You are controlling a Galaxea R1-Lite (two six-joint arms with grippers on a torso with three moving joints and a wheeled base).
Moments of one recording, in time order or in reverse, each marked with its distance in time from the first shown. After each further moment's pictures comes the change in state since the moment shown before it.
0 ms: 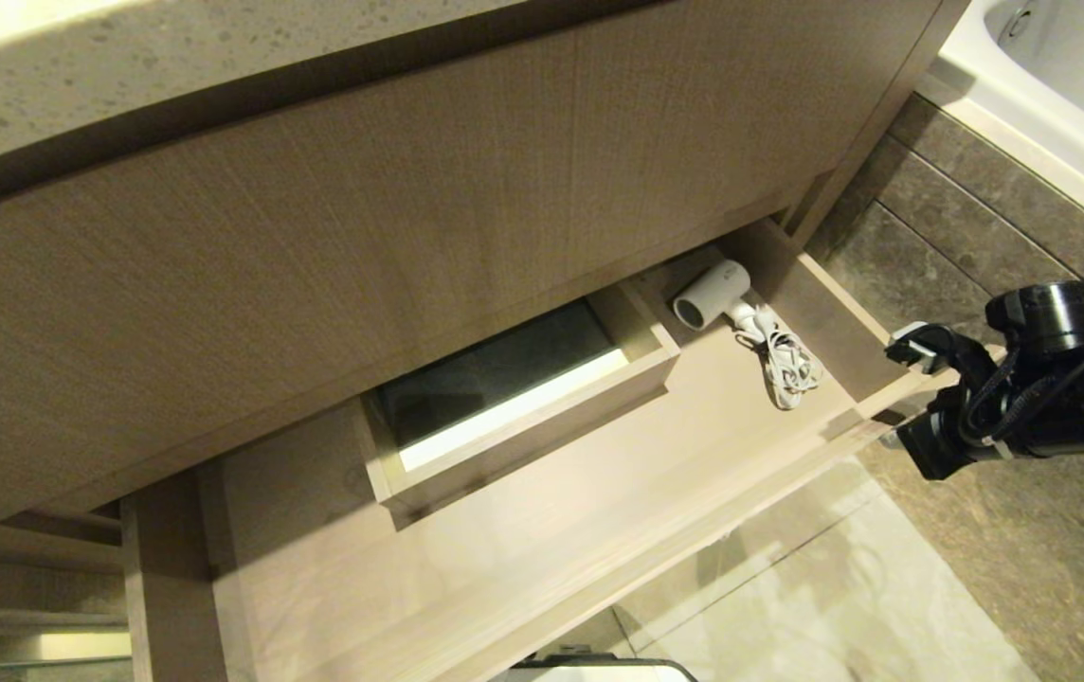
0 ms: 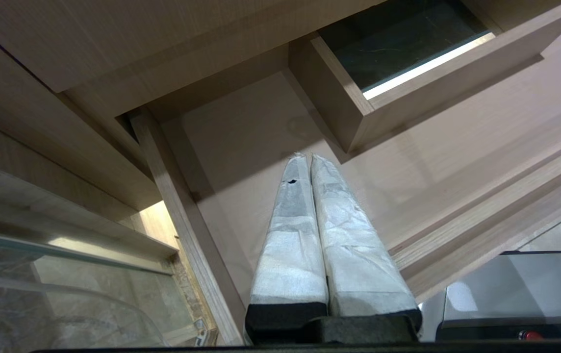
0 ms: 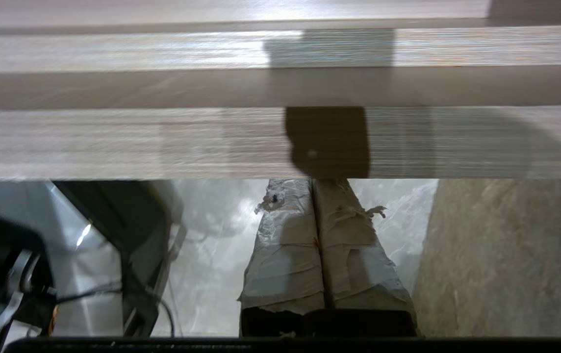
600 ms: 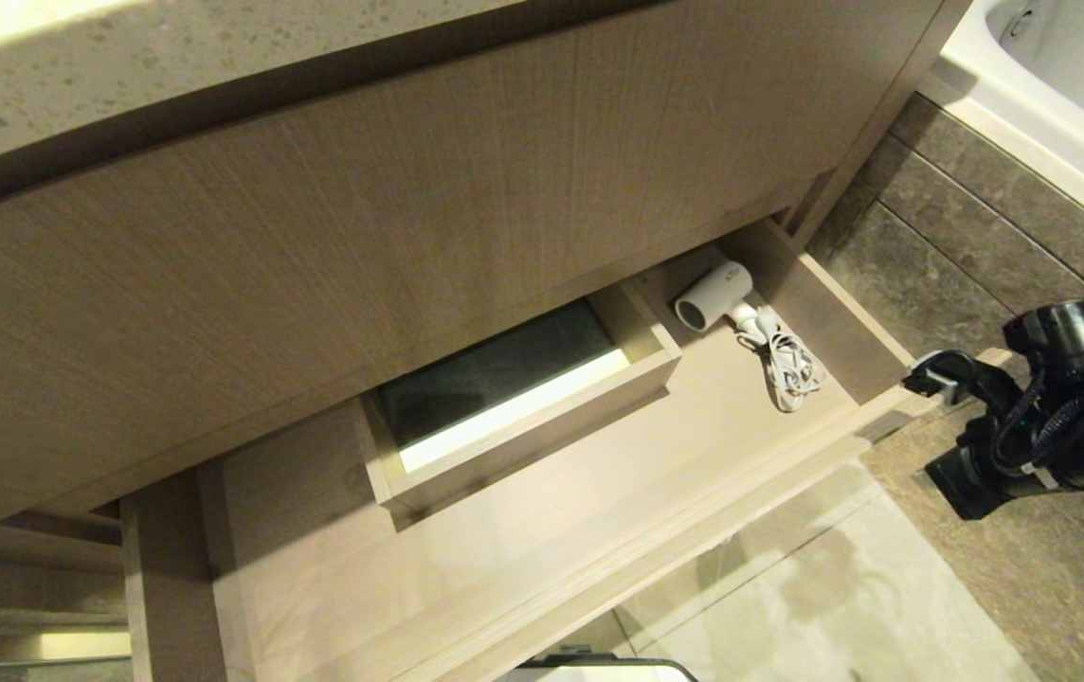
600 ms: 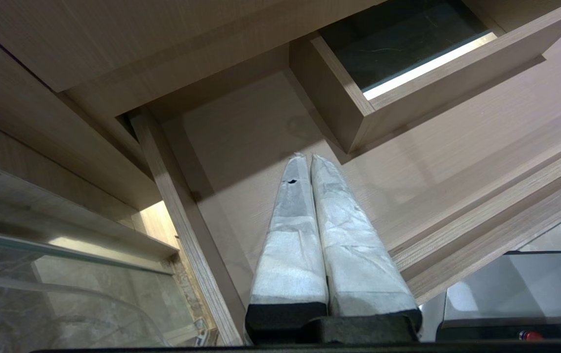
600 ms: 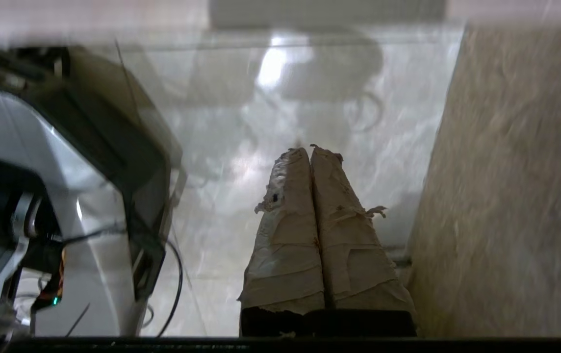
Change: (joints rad) left arm 0.000 0.000 0.000 0.000 0.000 0.000; right arm 0.002 -0.080 0.056 0.177 -0.076 -0.010
